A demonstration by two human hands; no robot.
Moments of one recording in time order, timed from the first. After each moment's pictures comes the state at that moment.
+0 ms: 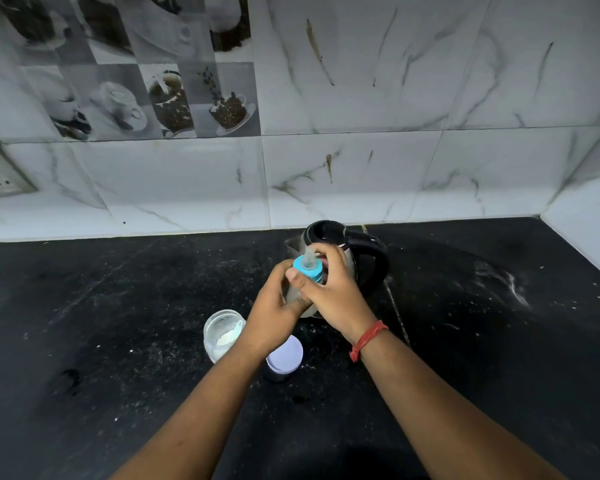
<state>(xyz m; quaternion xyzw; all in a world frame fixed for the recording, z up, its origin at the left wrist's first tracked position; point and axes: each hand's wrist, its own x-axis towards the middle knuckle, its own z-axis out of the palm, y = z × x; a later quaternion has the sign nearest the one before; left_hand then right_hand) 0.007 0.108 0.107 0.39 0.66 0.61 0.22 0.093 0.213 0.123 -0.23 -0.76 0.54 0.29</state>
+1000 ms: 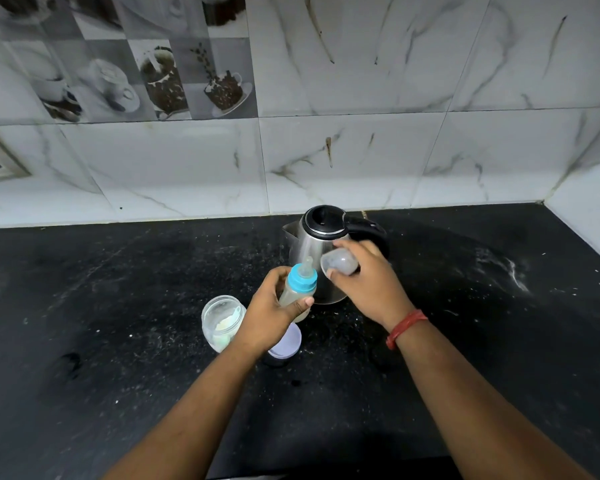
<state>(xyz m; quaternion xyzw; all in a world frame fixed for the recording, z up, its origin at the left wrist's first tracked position) 0.001 0.099 0.065 0.35 0.71 0.55 0.26 0.136 0.249 0.123 -0.30 -0.85 0.37 0.22</state>
